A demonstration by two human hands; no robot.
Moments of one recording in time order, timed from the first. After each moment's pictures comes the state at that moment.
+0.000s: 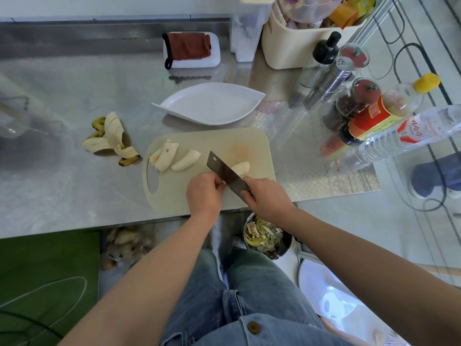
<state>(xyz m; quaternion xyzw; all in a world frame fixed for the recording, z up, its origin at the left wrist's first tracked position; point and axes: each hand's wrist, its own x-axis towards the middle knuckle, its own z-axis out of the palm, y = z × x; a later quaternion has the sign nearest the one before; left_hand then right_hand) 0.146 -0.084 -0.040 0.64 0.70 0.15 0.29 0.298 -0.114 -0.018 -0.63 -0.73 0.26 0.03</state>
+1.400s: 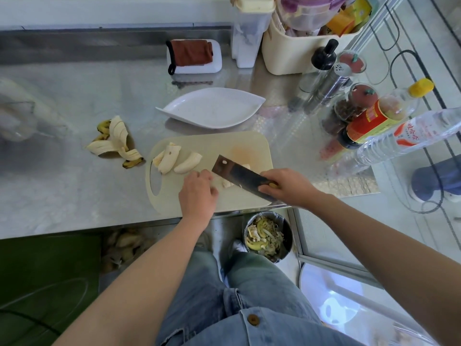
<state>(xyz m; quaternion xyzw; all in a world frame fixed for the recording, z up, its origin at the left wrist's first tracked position) 0.124 -0.085 -0.046 0.70 0.68 0.11 0.19 0.353 -0.093 -0.003 -0.59 -0.76 0.29 0.00</state>
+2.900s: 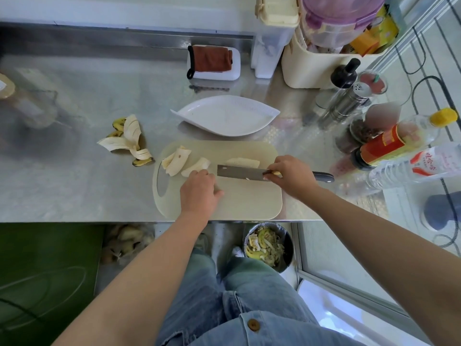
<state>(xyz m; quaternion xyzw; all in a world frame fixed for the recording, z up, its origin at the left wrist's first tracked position) 0.122 -0.062 -0.030 0.72 0.67 0.00 0.17 0.353 -0.038 -0.007 -0.63 -0.75 0.19 -0.01</state>
